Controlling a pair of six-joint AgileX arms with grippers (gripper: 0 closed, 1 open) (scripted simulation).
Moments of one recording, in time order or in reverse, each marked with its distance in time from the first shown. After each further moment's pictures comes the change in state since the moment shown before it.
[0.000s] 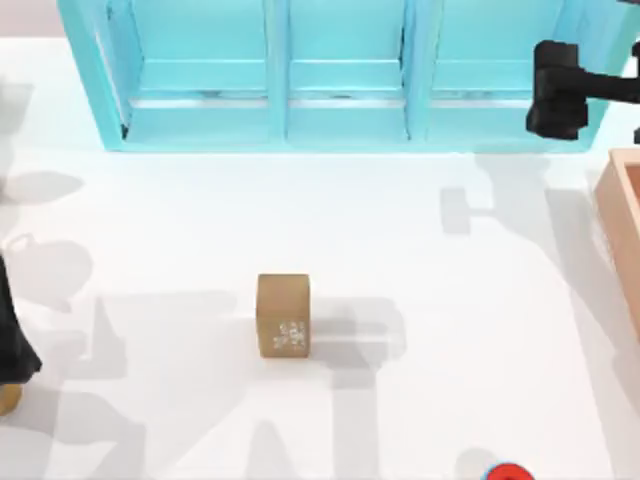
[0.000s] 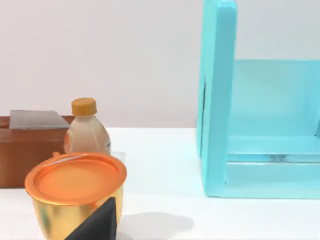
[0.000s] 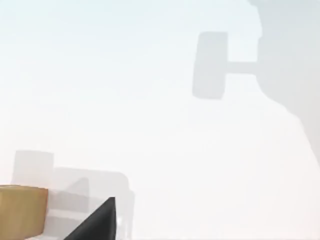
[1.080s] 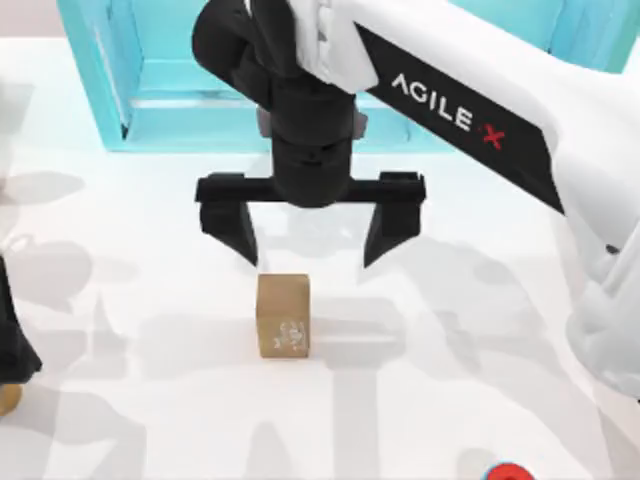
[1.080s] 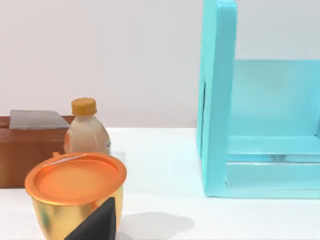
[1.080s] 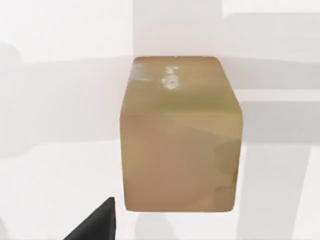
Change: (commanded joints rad) left arm 0.000 0.000 0.000 0.000 0.000 0.000; right arm 0.445 1.019 1.100 -0.695 0.009 0.454
